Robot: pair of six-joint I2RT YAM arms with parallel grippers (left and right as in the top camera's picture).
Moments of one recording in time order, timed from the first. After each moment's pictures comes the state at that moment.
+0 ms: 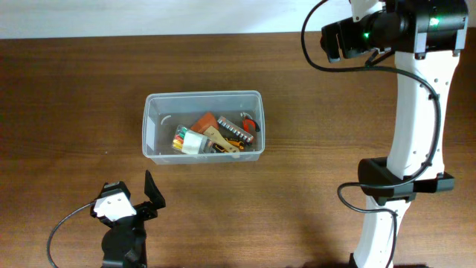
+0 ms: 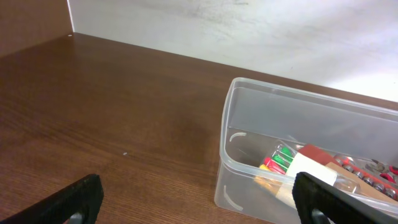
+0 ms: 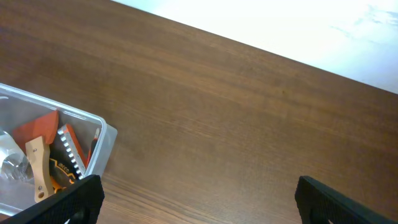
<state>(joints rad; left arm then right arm) -0.13 0.02 0.10 -0.29 -0.33 -0.22 0.07 2.20 2.93 -1.65 -0.10 -0.23</state>
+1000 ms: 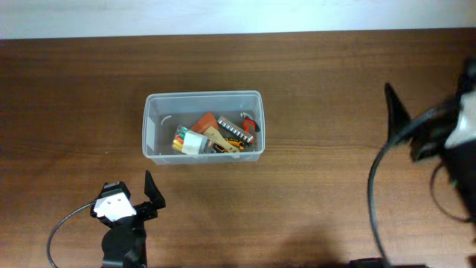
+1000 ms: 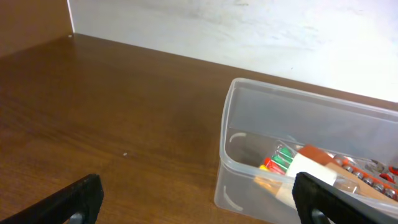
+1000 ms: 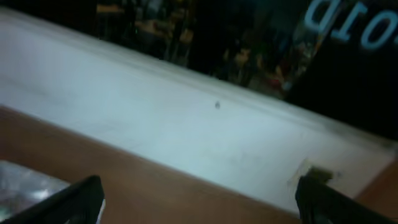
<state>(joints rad) -0.13 0.02 0.10 -0.29 -0.33 -0.22 0.06 0.92 1.65 -0.79 -0.11 -0.30</state>
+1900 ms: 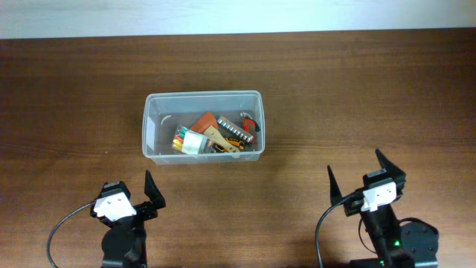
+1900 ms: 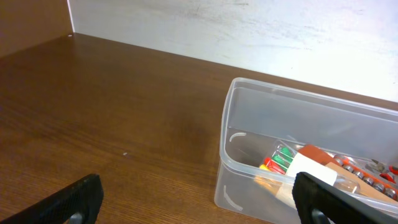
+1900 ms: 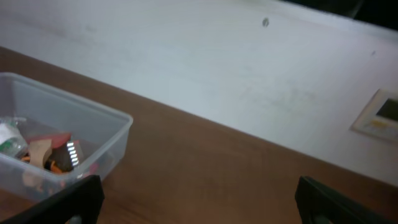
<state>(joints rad) -0.13 0.02 0.10 -0.29 -0.33 -0.22 0.04 0.14 0.36 -0.27 -0.19 -0.26</state>
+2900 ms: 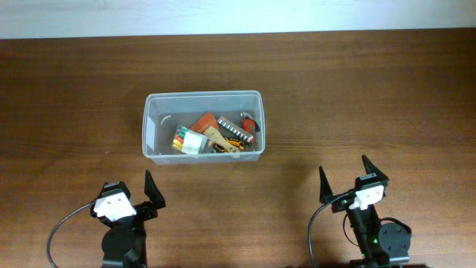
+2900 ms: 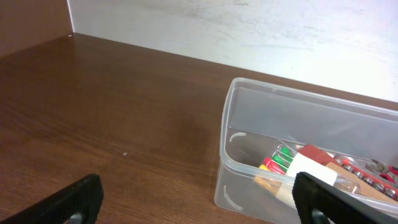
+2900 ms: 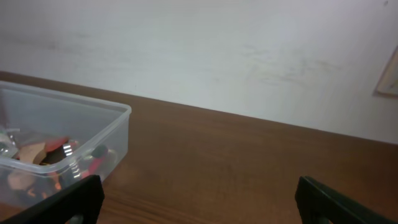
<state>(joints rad) -0.13 0.02 0.10 -0.29 -0.33 -0.22 0.04 0.01 0.01 0.01 -0.16 -0.10</state>
